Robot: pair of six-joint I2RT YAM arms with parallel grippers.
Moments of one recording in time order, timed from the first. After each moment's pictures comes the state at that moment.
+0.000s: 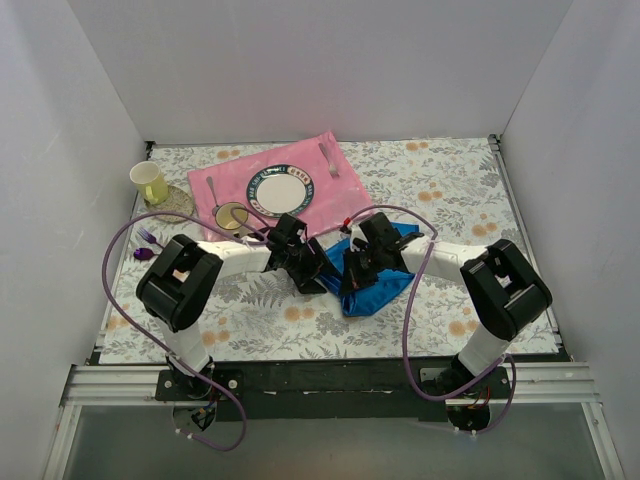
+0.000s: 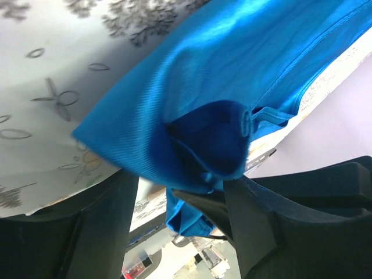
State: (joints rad) left arm -0.62 1.77 0.92 -0.15 0.43 -1.26; right arm 0.66 1.67 0.89 -0.25 -0.51 0.39
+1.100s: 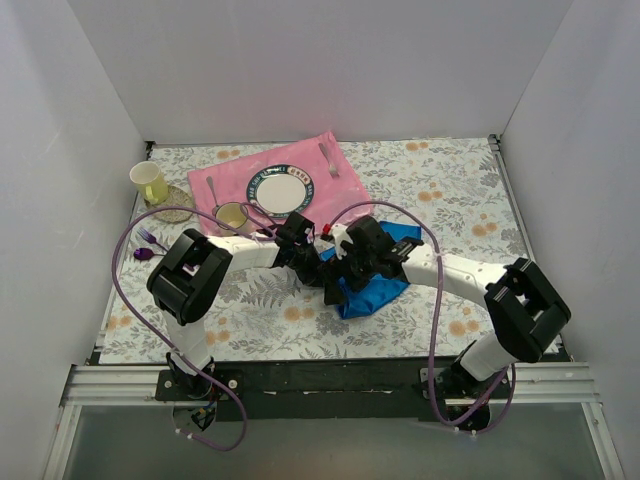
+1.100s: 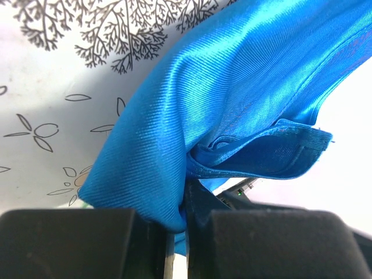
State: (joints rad) left arm -0.64 1.84 1.01 -0.22 0.41 -1.21; right arm 0.77 1.54 0.92 -0.34 -0.41 0.13
